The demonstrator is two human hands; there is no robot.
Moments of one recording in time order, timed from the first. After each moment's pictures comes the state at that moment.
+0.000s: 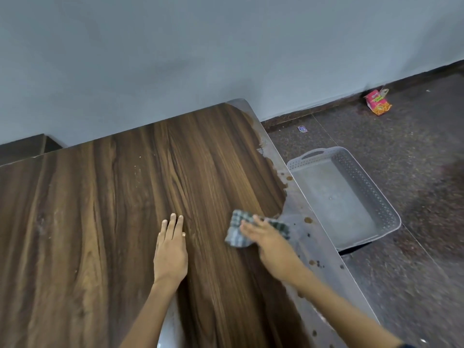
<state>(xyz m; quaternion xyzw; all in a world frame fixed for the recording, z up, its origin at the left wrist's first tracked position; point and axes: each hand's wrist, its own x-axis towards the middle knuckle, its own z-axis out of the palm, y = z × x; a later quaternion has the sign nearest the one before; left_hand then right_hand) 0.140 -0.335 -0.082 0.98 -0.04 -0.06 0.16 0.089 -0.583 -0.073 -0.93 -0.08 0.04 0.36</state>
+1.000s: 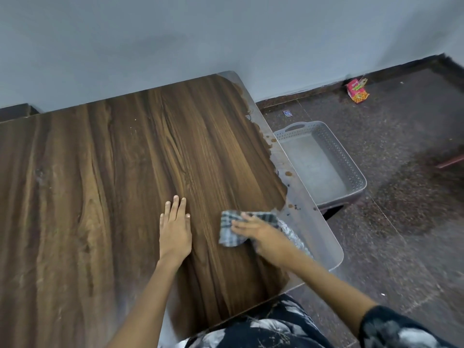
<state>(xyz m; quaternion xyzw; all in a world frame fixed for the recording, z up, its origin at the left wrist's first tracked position) 0.051 -0.339 -0.075 0.97 -0.04 -0.08 0.23 -0.020 -0.571 -0.055 -0.92 -0.14 0.09 0.36</state>
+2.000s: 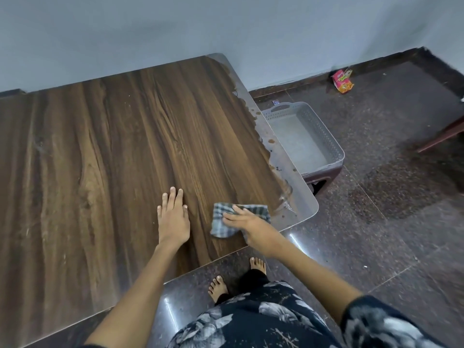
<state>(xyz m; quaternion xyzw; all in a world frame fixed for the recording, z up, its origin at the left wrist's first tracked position) -0.031 -0.335 -0.069 0.97 -0.03 -0.11 0.23 -0.109 -0.552 -0.069 -0.92 -0.15 0.12 0.34</state>
